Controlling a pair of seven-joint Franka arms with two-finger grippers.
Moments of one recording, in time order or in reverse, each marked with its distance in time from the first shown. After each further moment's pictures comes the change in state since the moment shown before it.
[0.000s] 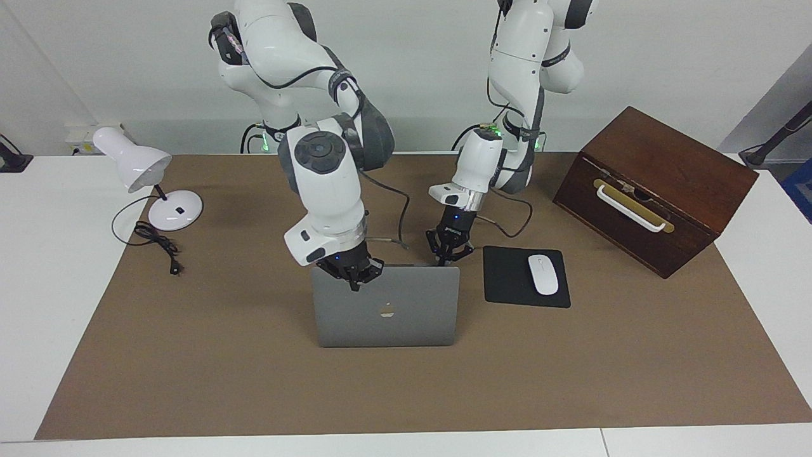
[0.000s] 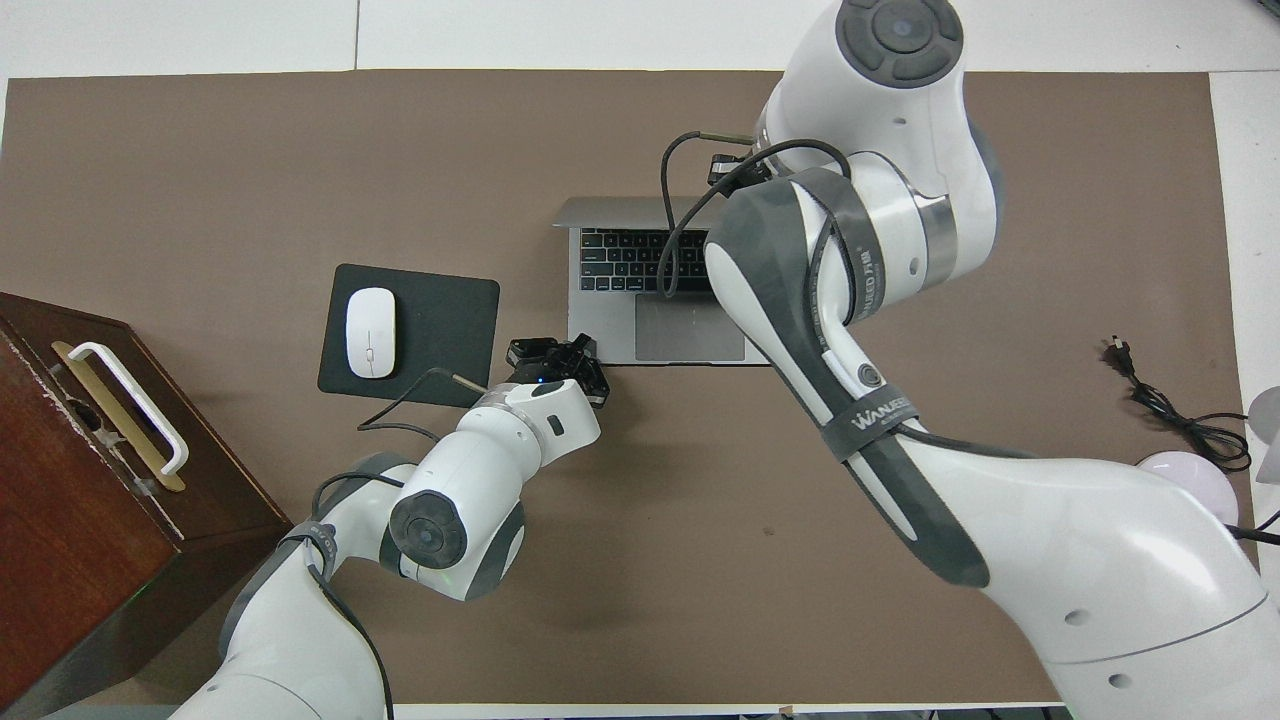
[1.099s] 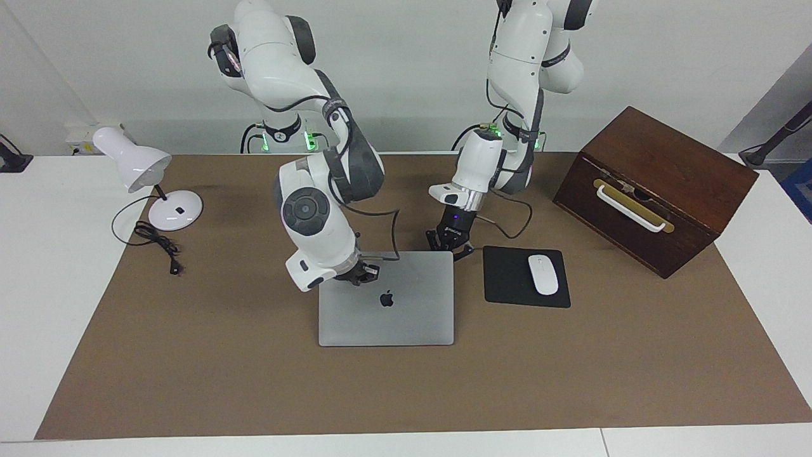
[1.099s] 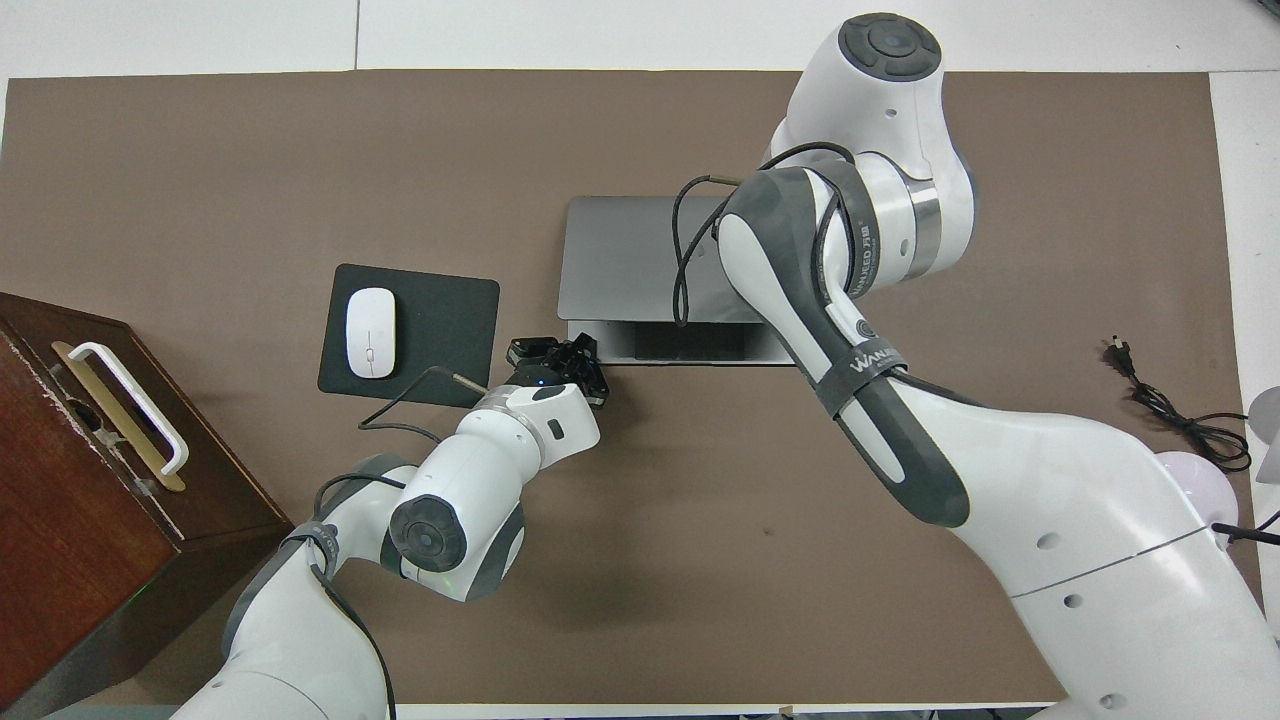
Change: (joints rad) left arm 0.000 0.006 0.000 -0.003 0.001 0.021 0.029; right arm -0.023 0.084 0.007 -0.023 0.111 -0.100 -0.056
